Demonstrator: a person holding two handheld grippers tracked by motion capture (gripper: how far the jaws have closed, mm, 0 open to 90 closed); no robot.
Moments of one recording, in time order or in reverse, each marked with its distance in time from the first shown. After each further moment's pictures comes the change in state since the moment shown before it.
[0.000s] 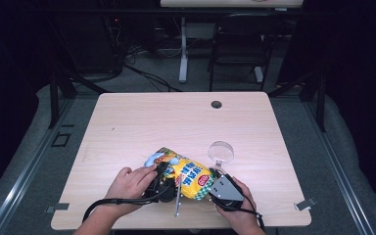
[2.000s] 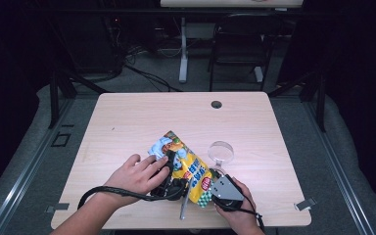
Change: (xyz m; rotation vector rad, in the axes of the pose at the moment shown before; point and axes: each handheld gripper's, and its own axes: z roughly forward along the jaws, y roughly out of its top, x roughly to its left) left arm 0.033 0.027 -0.027 0.090 0.163 0.365; right arm 0.000 -0.001 0.000 0.008 0.006 0.017
